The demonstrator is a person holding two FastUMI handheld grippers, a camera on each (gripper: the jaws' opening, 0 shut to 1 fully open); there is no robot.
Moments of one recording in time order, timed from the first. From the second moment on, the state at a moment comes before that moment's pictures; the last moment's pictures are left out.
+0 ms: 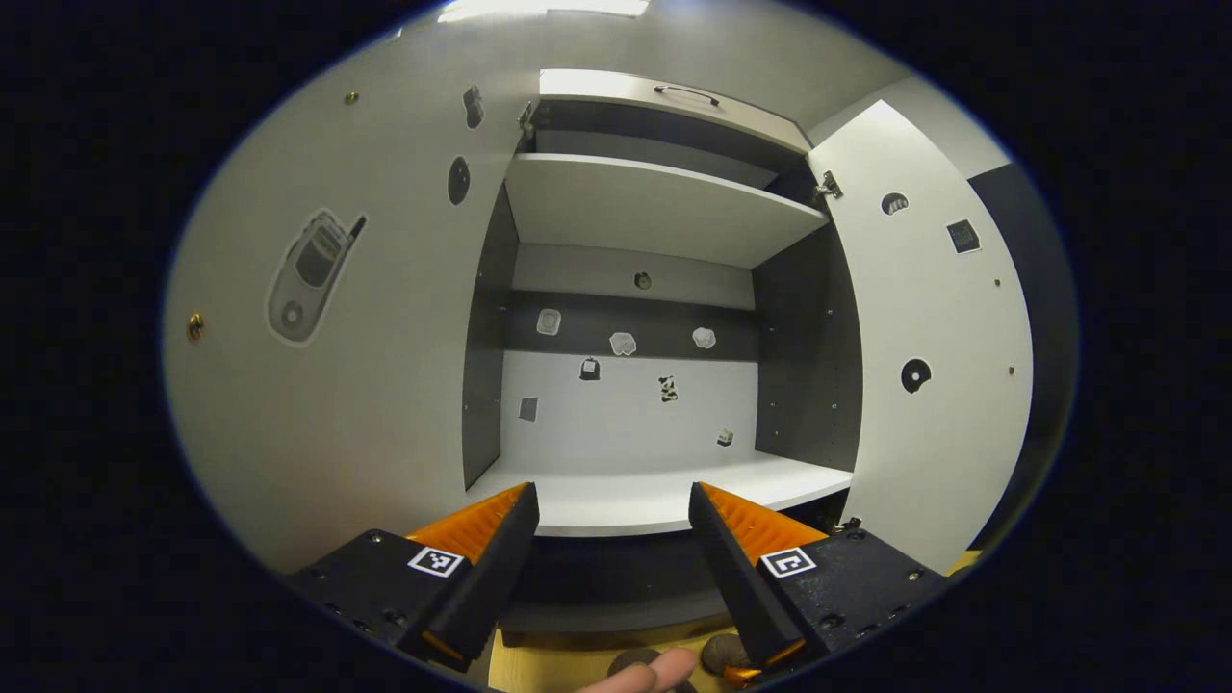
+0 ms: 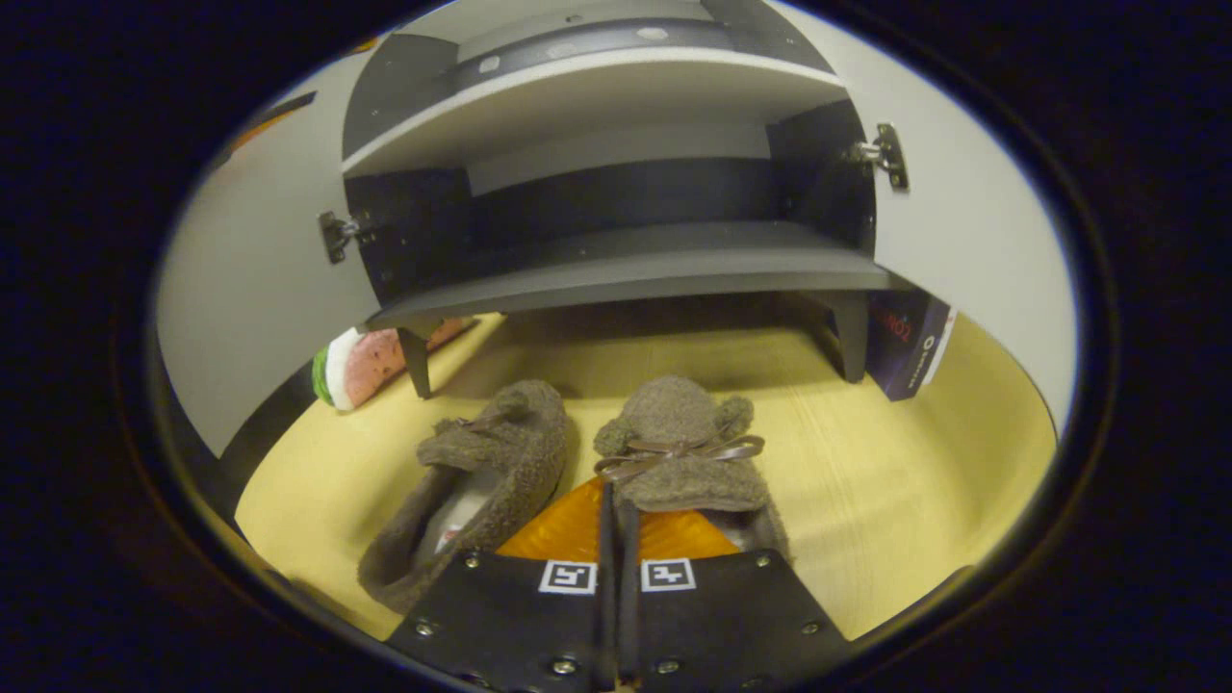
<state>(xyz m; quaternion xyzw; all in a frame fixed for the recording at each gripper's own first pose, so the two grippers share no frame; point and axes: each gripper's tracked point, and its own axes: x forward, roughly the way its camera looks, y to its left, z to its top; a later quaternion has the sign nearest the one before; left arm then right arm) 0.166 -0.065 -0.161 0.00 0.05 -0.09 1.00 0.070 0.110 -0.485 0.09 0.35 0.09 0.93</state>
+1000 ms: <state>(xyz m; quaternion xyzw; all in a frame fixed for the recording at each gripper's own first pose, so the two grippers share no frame) 0.173 -0.057 -0.167 -0.03 0.06 -0.09 0.99 0.155 0.057 -0.140 0.03 0.16 0.12 0.98</state>
